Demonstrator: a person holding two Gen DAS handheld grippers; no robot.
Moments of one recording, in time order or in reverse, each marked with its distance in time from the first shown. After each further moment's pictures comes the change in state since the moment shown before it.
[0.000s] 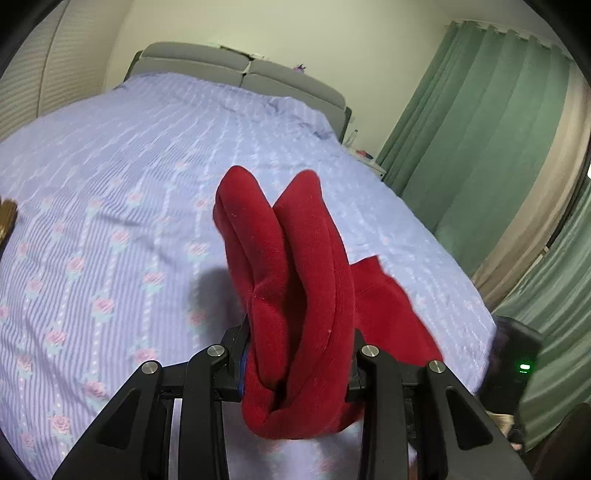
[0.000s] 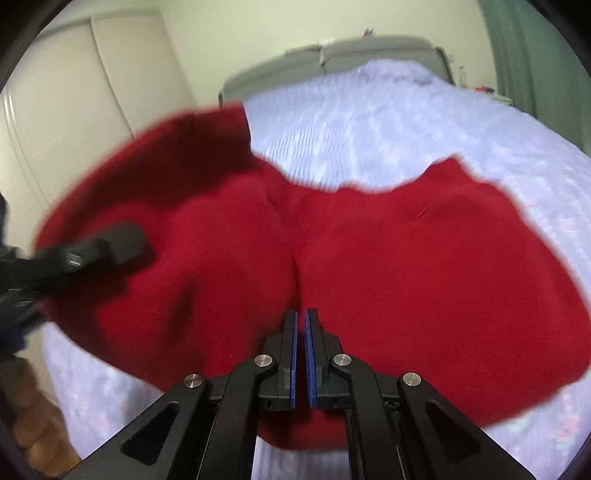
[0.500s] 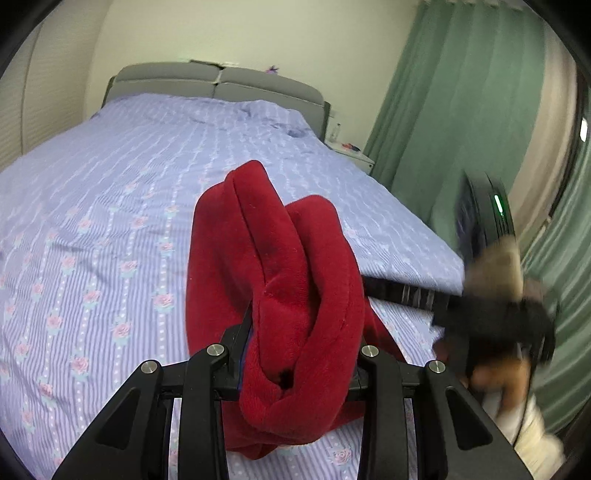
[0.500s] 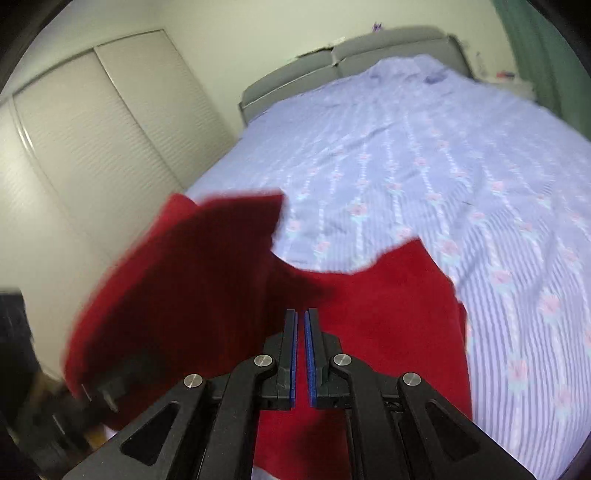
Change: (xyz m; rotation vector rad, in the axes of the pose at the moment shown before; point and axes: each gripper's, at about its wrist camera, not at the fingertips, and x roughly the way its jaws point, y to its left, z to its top) left arm 0.038 -0.095 -0.005 0.127 -0.007 0.033; right arm -0.011 -0.094 0.093 0.032 0.073 0.223
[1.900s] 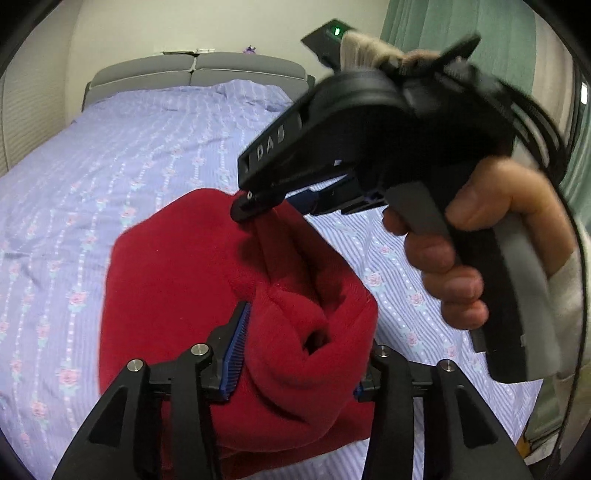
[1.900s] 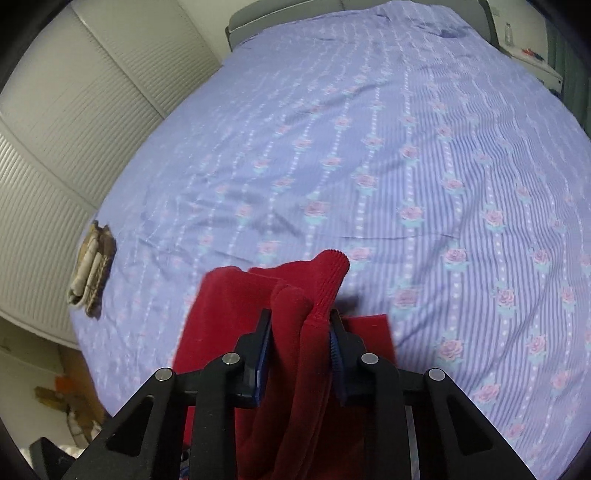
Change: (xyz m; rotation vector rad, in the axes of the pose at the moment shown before) left arm 0.087 -0.086 -0.013 0.077 0.083 0.023; right arm 0.054 -0.051 0.083 -0.058 0.349 -0.096
